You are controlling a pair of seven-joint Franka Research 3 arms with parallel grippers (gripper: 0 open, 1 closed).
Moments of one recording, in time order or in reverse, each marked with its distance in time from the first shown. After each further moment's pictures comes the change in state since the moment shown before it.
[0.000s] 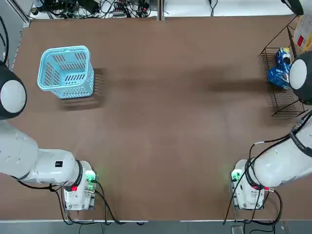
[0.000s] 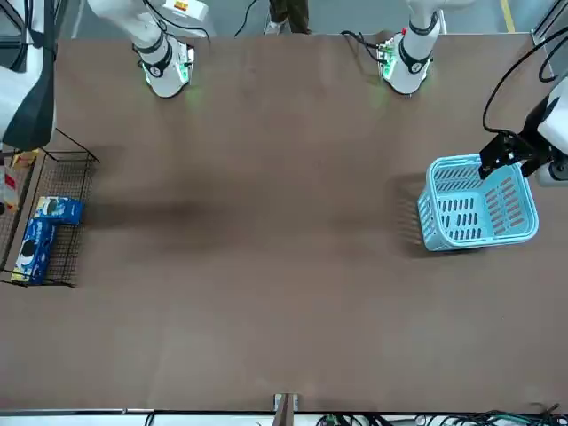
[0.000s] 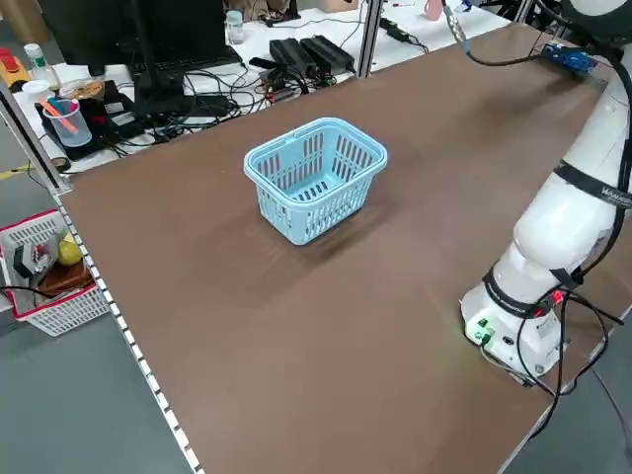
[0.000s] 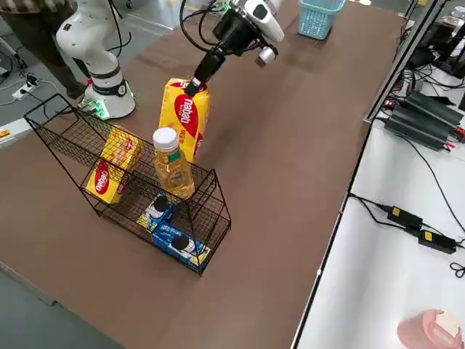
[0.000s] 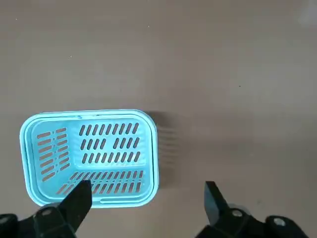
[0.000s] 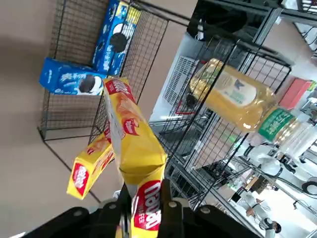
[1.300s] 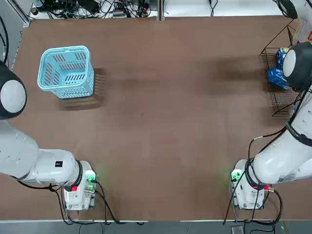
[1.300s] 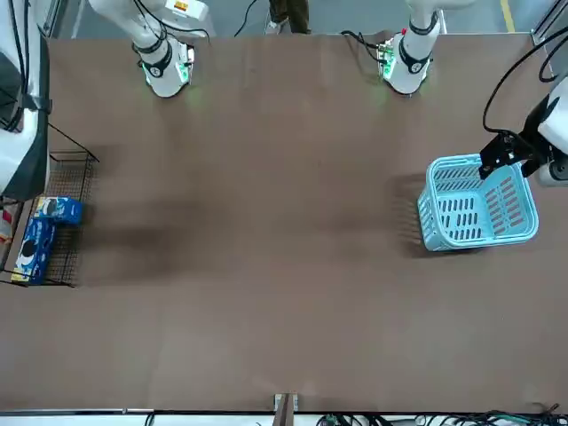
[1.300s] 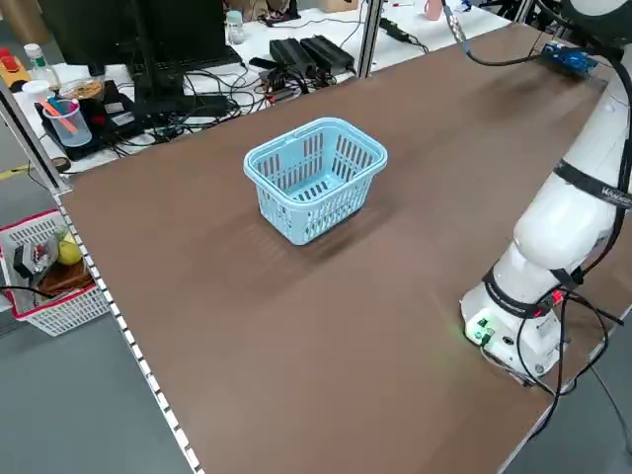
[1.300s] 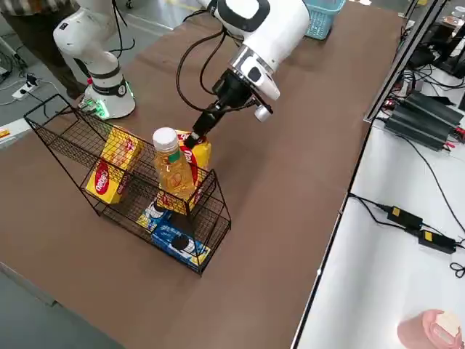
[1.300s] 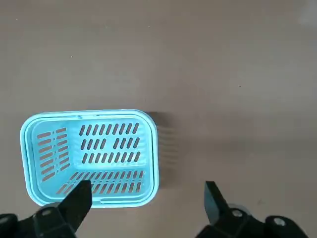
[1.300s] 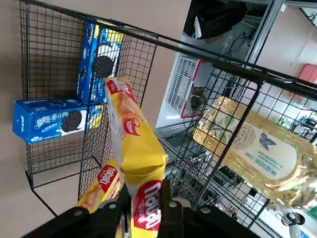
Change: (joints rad) left arm 0.000 0.000 0.000 0.000 0.000 0.000 0.000; right arm -0.118 0.150 -0.006 0.022 0.050 0.149 0.118
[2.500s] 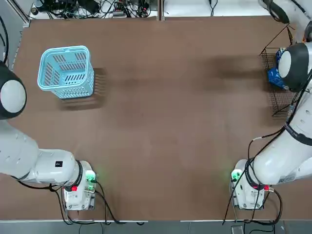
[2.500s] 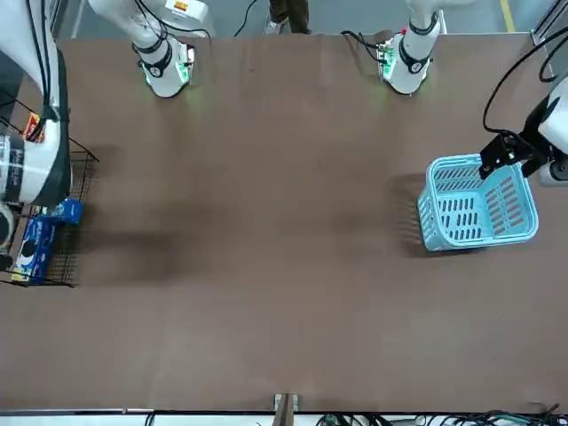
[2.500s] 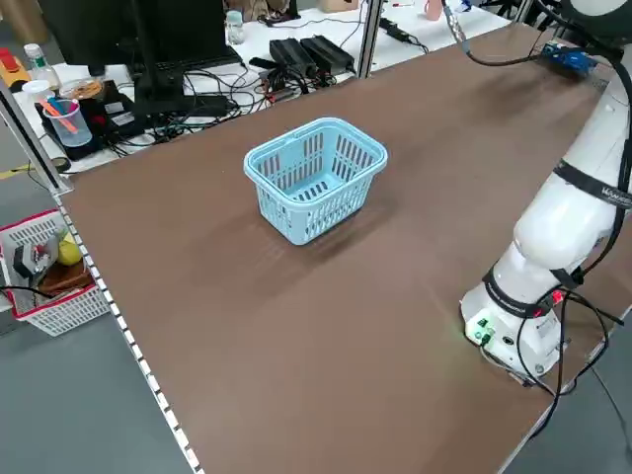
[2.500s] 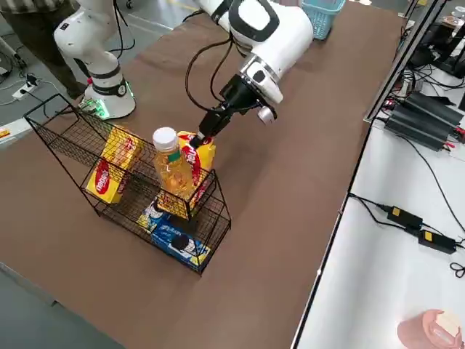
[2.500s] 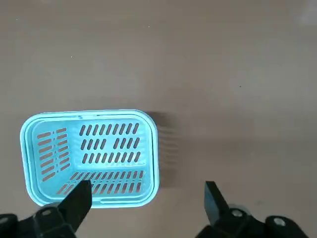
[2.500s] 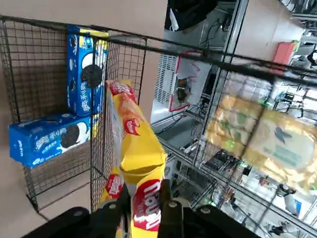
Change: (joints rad) left arm 0.000 0.000 0.001 0.000 0.000 0.001 0.000; right arm 0.031 0.043 0.013 -0.056 -0.094 0.023 0.230
